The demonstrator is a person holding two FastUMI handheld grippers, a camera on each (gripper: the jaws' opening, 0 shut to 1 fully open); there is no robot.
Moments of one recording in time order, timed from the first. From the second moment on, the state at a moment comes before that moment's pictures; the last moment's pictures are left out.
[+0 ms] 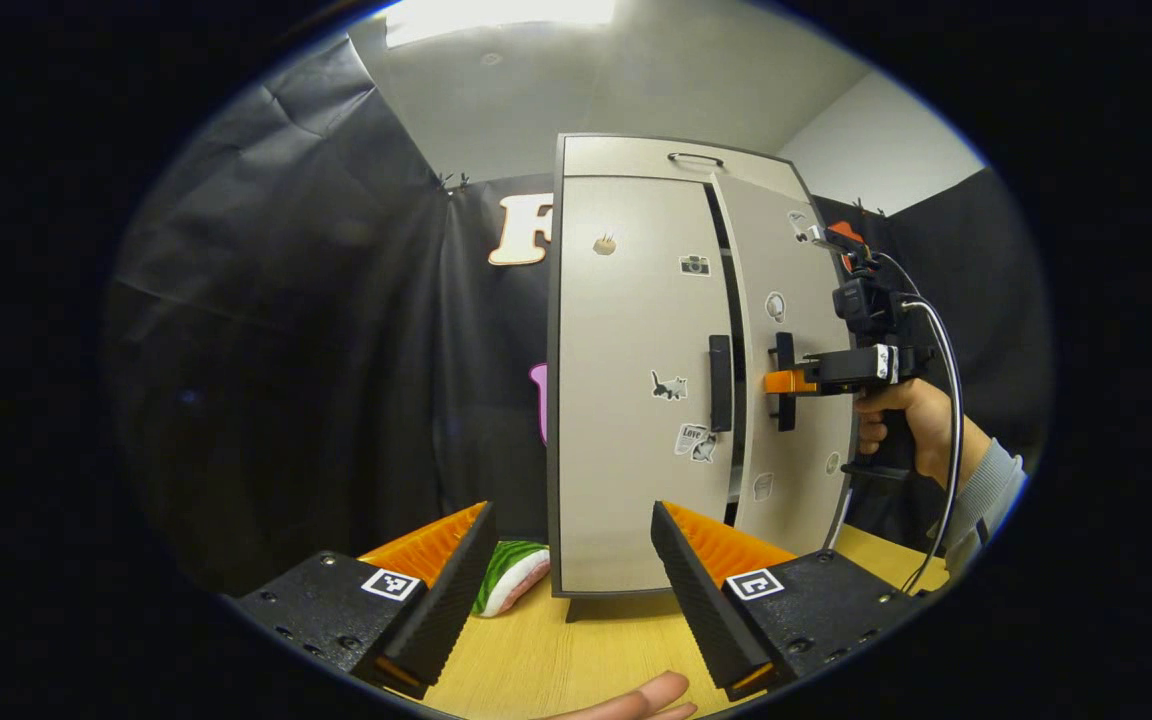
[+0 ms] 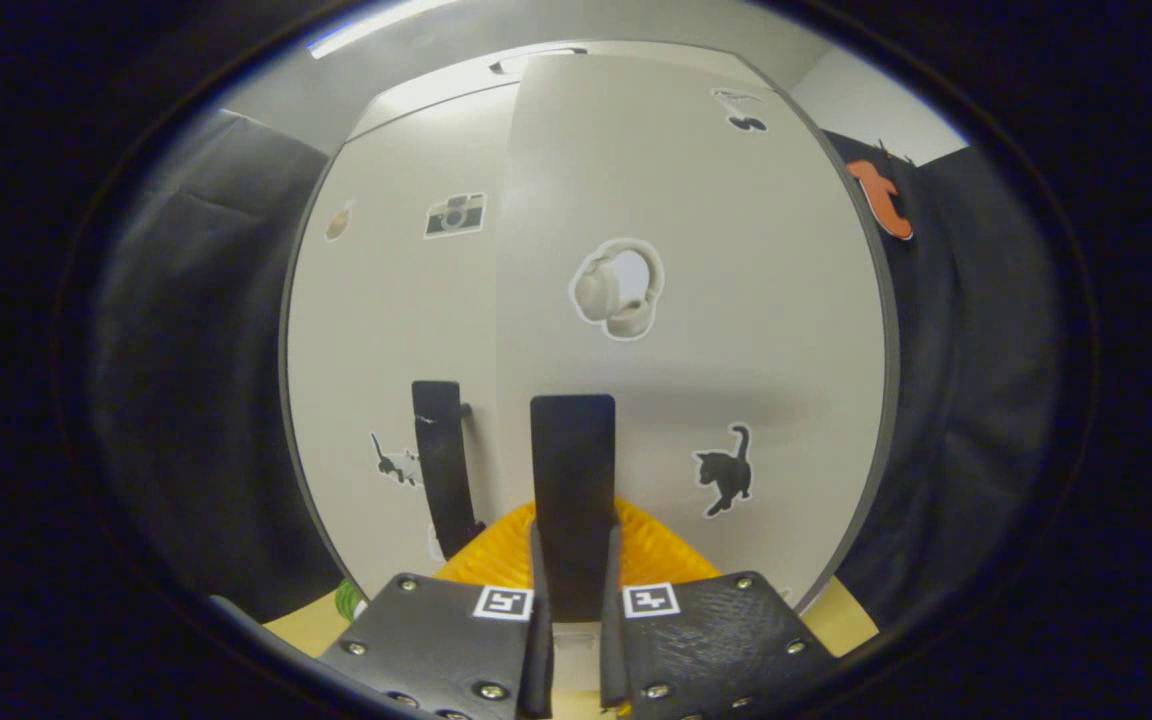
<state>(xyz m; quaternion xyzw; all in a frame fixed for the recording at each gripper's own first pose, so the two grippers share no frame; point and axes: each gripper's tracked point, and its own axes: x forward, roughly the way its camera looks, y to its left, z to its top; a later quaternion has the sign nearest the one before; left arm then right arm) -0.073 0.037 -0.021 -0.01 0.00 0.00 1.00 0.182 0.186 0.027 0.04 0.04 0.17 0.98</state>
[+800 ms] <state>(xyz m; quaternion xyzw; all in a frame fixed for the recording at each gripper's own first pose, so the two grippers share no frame) -0.085 0.014 -0.026 -0.03 0.01 -0.01 1.00 0.153 0.154 0.032 0.05 0.04 0.20 0.98</state>
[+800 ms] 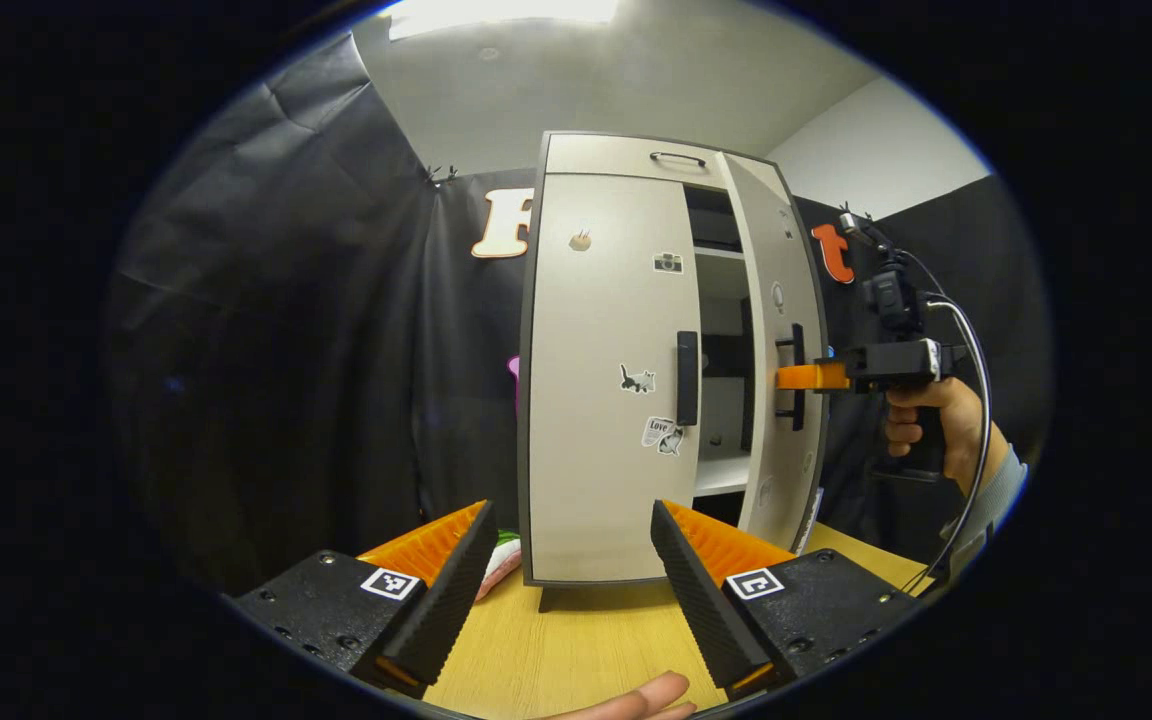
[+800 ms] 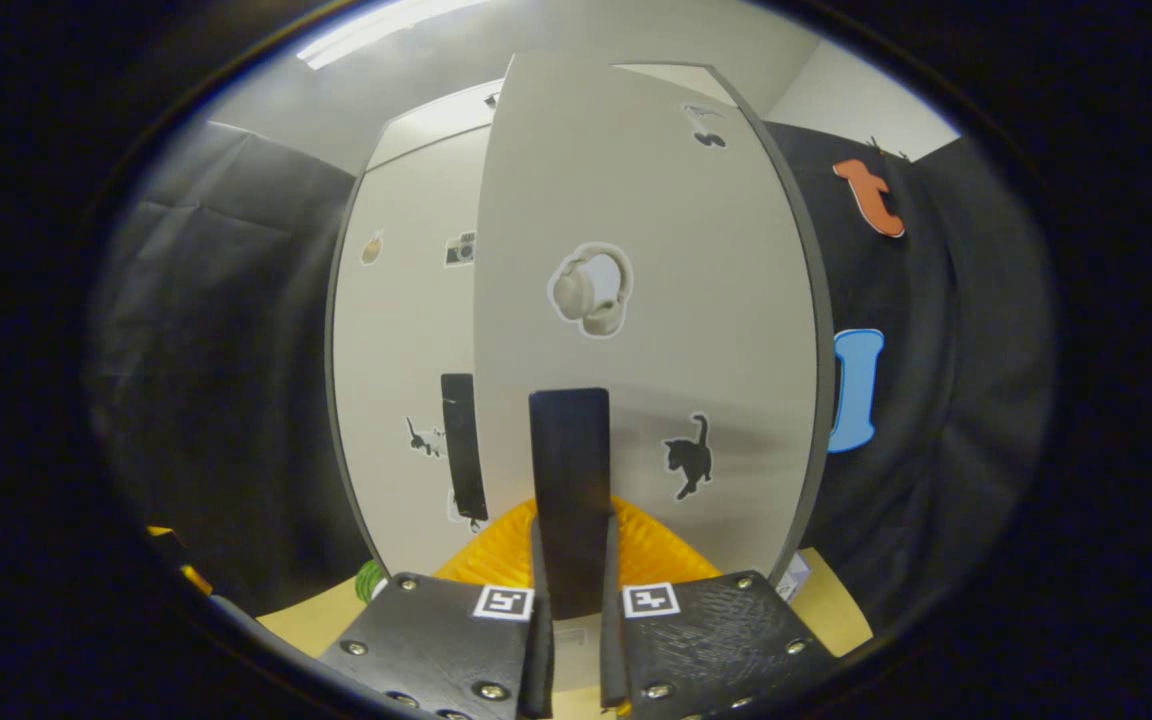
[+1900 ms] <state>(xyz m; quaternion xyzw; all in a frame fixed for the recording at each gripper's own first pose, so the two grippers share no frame) -0.095 -0.005 -0.028 -0.04 -0.01 -0.04 1.00 0.131 0.097 0.033 0.02 0.01 0.15 0.99</state>
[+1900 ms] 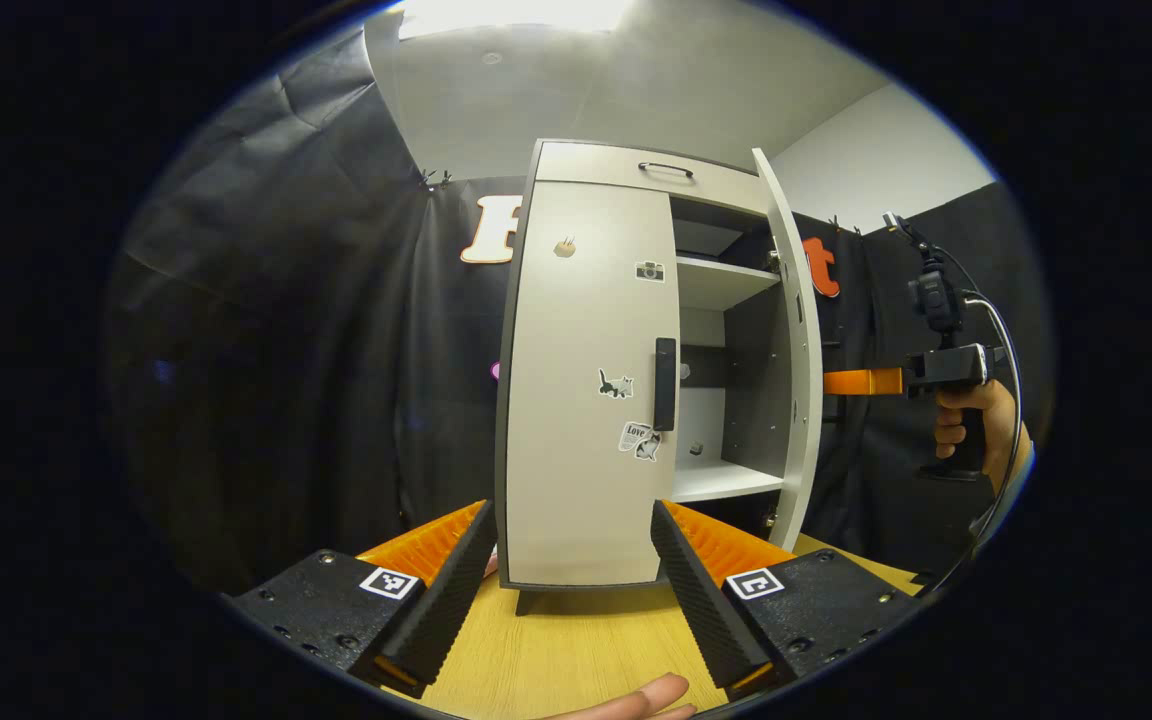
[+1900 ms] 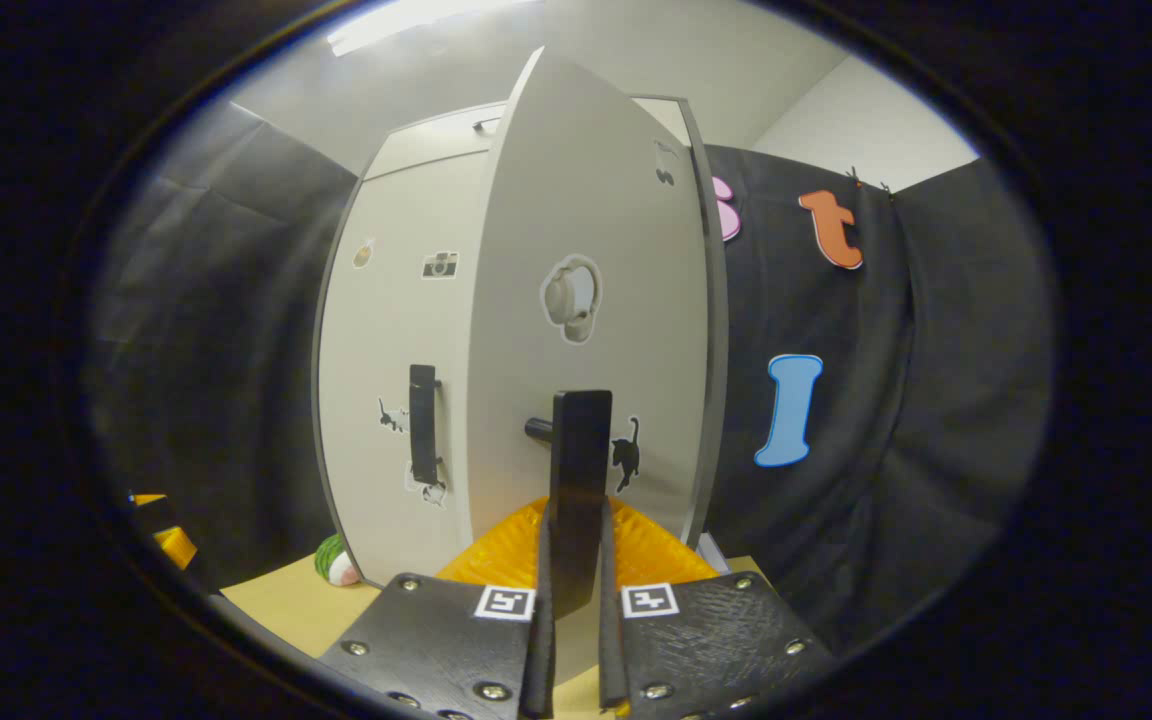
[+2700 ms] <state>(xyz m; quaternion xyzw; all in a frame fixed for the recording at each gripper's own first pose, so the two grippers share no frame) -0.109 -0.026 -0.033 -0.03 -0.01 -0.07 1.00 0.132 0.052 0.029 0.05 0.02 0.12 0.99</state>
